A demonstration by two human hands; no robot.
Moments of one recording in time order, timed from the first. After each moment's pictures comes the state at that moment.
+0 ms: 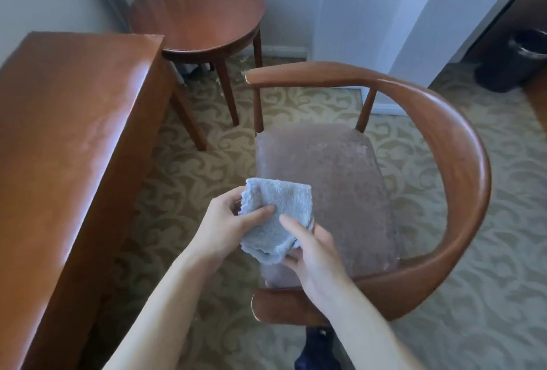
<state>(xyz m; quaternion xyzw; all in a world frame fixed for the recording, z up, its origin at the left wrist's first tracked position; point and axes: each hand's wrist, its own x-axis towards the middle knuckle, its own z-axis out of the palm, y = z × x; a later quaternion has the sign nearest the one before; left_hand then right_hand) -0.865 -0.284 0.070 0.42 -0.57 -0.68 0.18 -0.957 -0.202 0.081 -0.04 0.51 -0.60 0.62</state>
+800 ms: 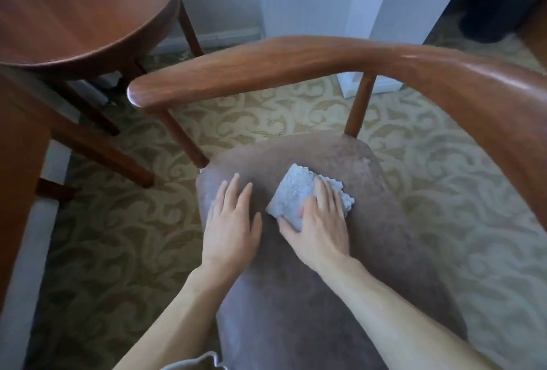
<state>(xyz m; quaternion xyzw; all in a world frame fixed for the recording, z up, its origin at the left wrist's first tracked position) -1.048 -0.432 -0.171 0.41 -0.89 -0.20 0.01 -1.181 -0.322 -0.186 -0.40 0.89 -0.11 0.18</state>
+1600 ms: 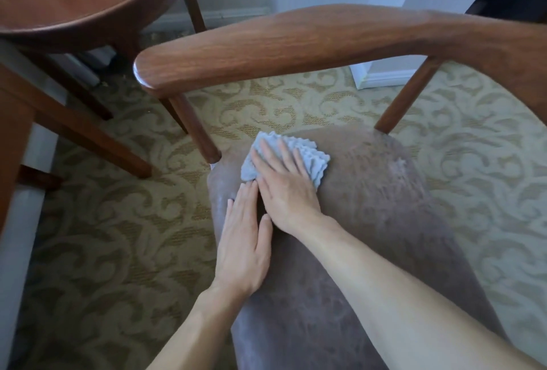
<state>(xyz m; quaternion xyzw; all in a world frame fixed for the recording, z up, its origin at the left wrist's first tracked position) -1.029 -0.448 -0.212 0.37 -0.83 -0.39 0.12 -1.173 -0.438 -0.204 -0.54 0.82 -0.11 0.16</state>
